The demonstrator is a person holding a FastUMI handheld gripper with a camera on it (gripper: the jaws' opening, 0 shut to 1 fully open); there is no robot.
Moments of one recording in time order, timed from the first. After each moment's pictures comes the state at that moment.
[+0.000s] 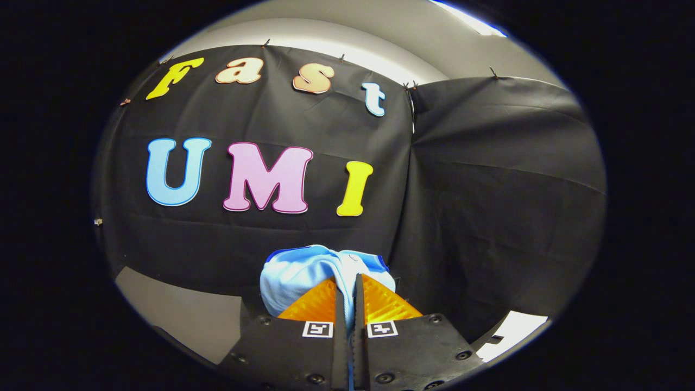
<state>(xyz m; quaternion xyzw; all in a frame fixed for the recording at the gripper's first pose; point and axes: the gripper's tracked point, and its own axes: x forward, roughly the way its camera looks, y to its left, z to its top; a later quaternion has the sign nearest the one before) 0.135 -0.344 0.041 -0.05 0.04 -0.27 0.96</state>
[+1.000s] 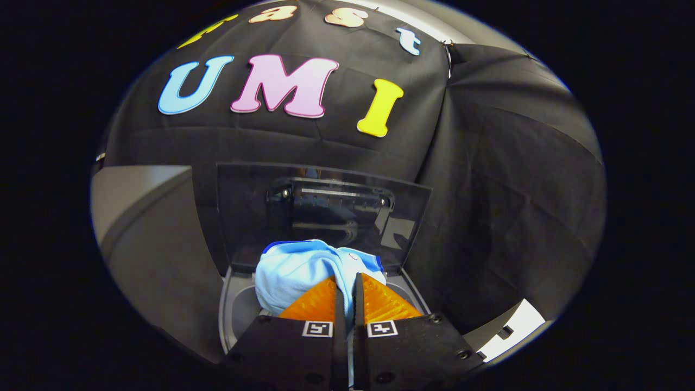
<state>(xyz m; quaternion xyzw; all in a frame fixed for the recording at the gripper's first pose) 0.159 -0.409 -0.199 -0.08 0.22 -0.21 0.95</state>
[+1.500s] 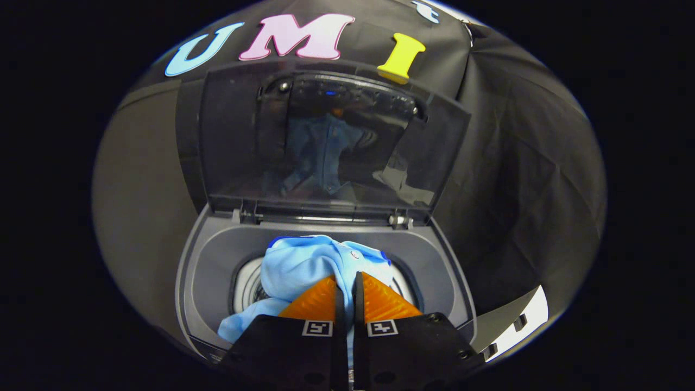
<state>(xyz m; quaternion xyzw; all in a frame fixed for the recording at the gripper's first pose) 0.150 -0.429 -0.314 -0.07 0.33 -0.18 0.92</state>
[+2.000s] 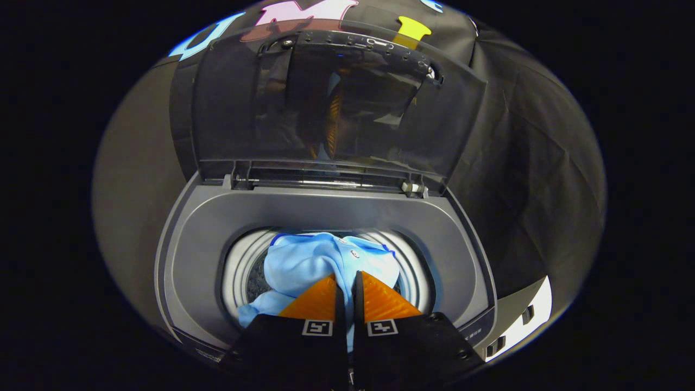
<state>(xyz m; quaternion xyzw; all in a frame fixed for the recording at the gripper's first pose) 0.142 -0.441 -0.346 -0.06 0.38 -0.18 0.91</state>
